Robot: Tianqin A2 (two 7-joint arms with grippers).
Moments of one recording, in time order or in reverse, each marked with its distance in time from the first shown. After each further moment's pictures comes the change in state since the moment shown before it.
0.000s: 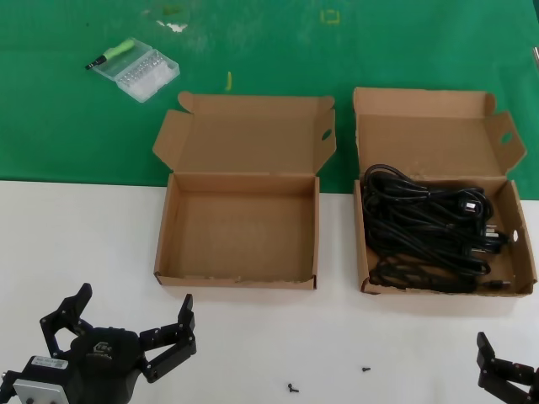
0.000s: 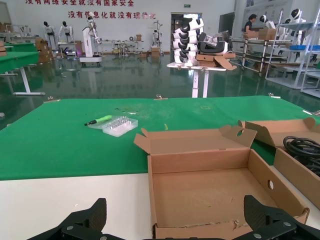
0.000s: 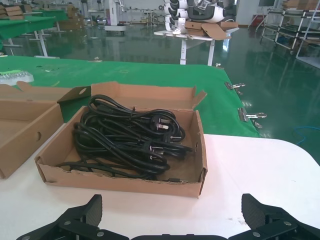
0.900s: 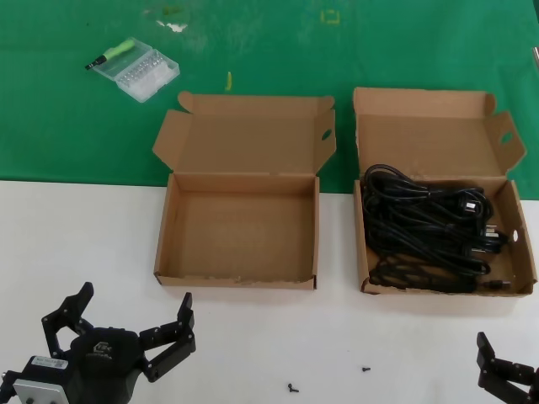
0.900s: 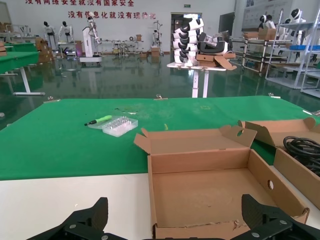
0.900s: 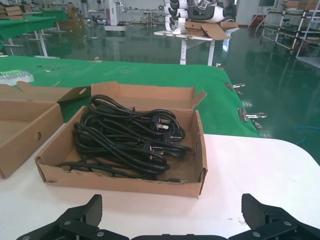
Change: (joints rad) left arm 0.000 0.000 0.000 0.000 0.000 0.000 0.000; right arm 0.000 0.000 0.000 0.000 0.000 0.000 0.000
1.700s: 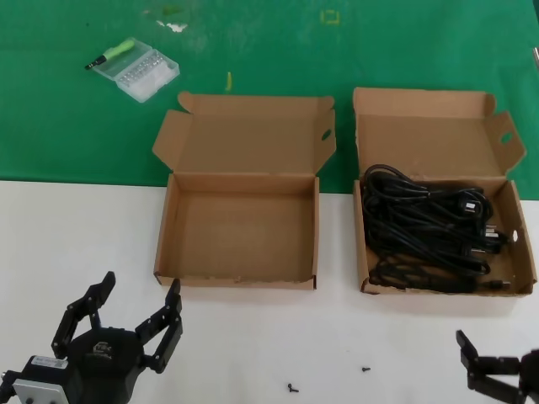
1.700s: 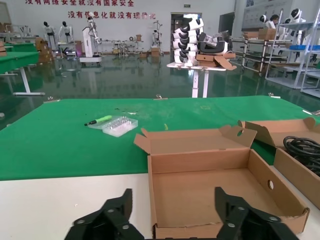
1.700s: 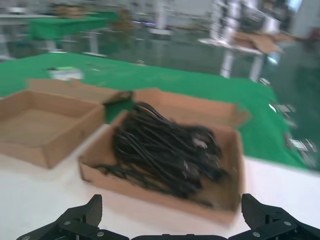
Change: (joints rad) left arm 0.000 0.000 0.000 0.000 0.000 0.000 0.000; right arm 0.037 0.103 -0.004 0.006 -0.005 -0.157 -0.028
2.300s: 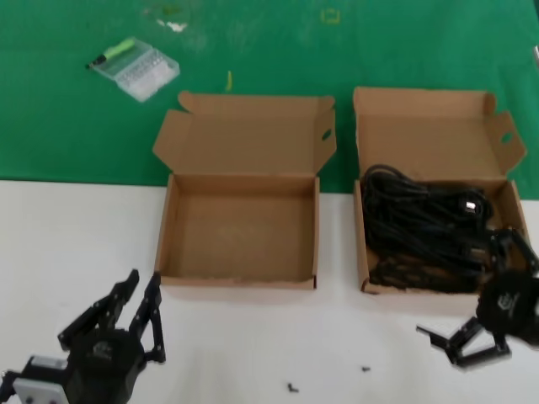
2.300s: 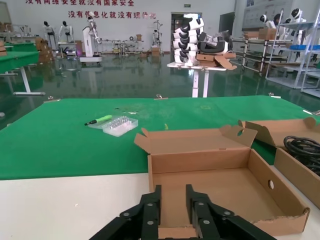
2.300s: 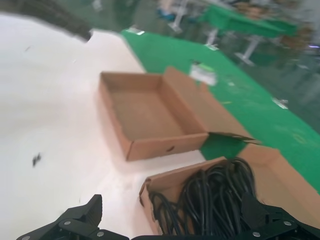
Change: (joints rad) left arm 0.000 0.000 0.000 0.000 0.000 0.000 0.000; right arm 0.516 0.313 -0.253 -0.128 -0.166 -0.526 -0.029
